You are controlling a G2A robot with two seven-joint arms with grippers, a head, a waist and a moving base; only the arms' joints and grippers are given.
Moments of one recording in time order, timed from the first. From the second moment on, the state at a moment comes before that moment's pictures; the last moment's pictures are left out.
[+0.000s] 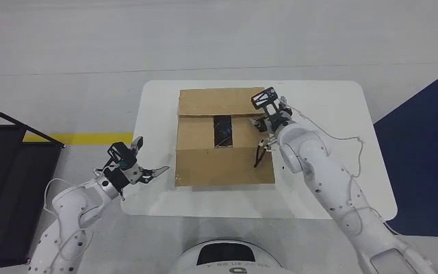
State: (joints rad) left arm 1.81 -1.08 -1.67 -1.82 1.45 -0.73 0.15; right arm -1.14 -1.12 1.01 -1.75 -1.34 0.16 0.78
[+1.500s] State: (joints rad) left arm 1.81 -1.08 -1.67 -1.82 1.45 -0.73 0.15; right arm -1.00 -1.28 1.17 -1.59 -0.37 -0.01 0.80
